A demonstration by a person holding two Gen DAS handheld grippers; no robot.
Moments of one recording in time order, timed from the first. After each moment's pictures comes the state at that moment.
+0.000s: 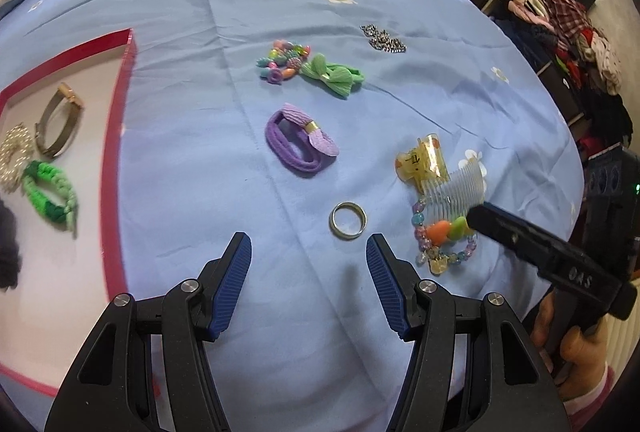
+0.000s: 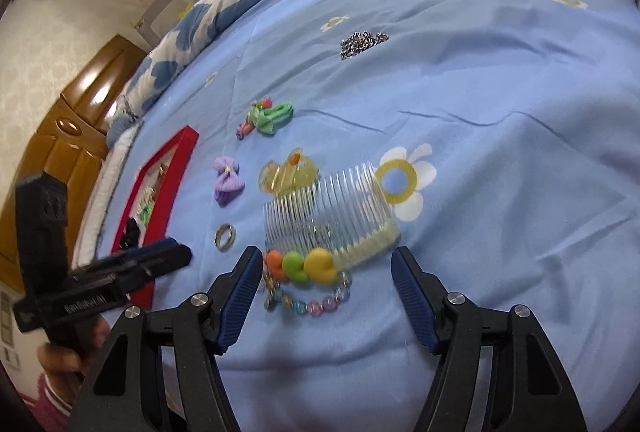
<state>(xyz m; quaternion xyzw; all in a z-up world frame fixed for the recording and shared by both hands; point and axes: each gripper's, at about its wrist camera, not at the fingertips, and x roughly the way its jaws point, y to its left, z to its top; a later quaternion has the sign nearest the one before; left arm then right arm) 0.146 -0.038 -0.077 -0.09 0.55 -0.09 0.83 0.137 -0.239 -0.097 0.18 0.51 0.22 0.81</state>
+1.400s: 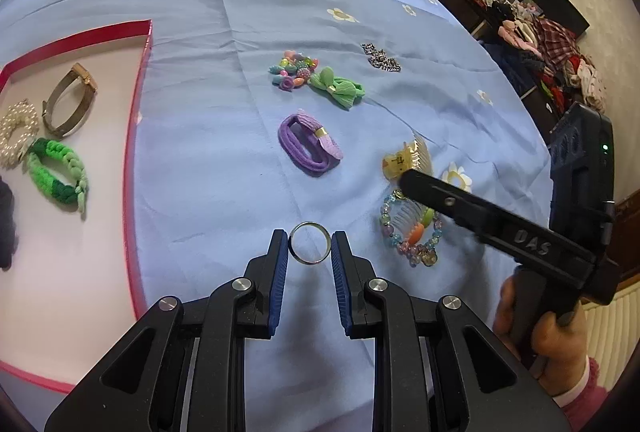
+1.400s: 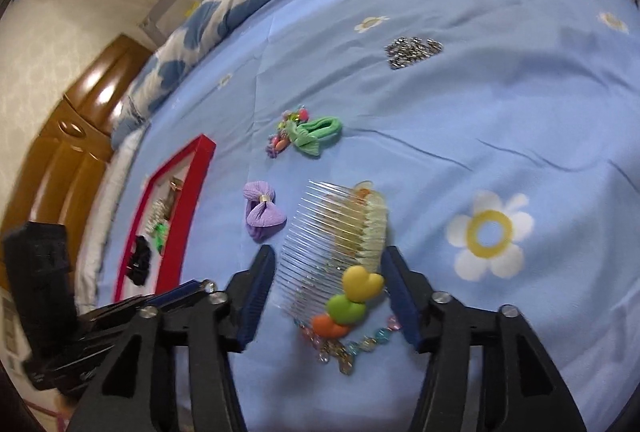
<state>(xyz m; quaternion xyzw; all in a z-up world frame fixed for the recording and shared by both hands) 0.128 -0.010 -0.067 -0.15 0.52 -0.11 0.83 0.164 -0.182 -0.087 0.16 0.51 0.23 0.81</state>
